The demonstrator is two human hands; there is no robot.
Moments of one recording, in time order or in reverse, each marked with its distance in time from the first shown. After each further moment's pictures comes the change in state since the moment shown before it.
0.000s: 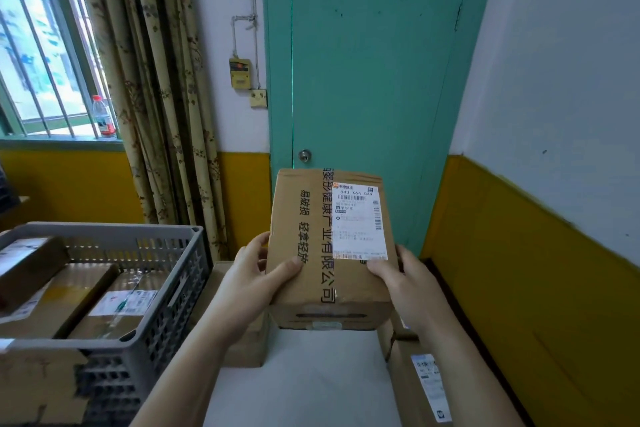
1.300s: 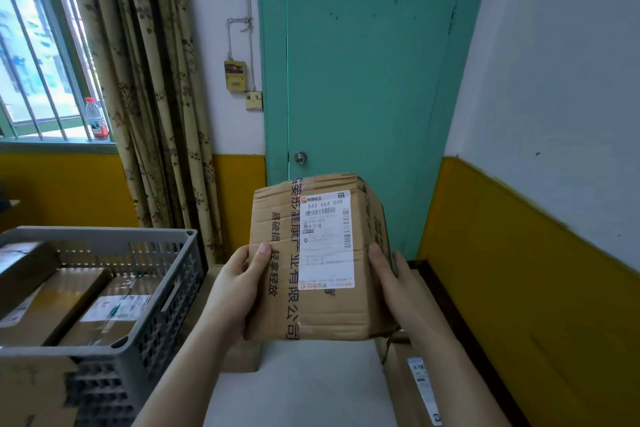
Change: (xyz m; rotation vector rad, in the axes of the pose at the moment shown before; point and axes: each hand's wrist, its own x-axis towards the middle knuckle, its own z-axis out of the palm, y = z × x) left_hand 0.026 -0.035 0.002 -0.296 0.138 -0.093; right_hand 0.004 0.001 0.001 -0.059 0.024 0.093
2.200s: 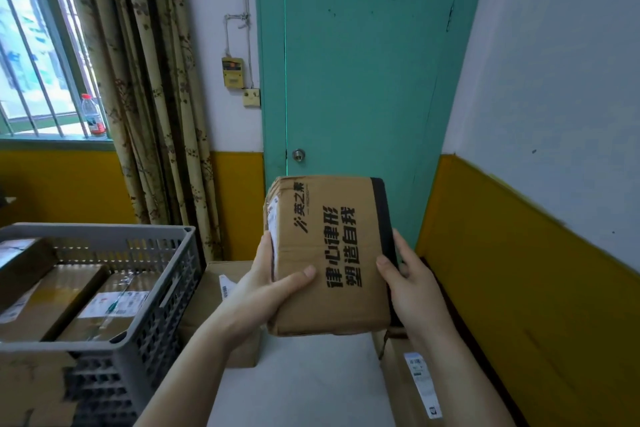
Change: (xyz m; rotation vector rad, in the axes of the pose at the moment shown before) left_hand -0.031 0.033 0.018 0.183 -0.444 0.060; right_hand -0.005 0.013 -0.005 0.199 0.039 -0.127
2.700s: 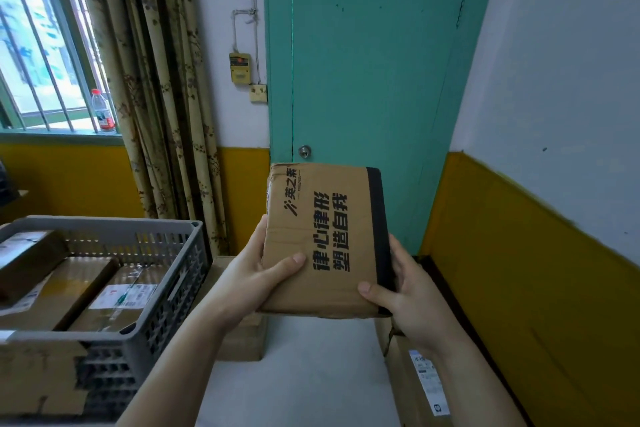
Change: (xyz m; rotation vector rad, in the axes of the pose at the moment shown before) left_hand -0.005 -0.001 -0.017 -0.010 0.105 0.102; right_hand -0.009 0.001 -0.001 -0.076 -0.243 -0.036
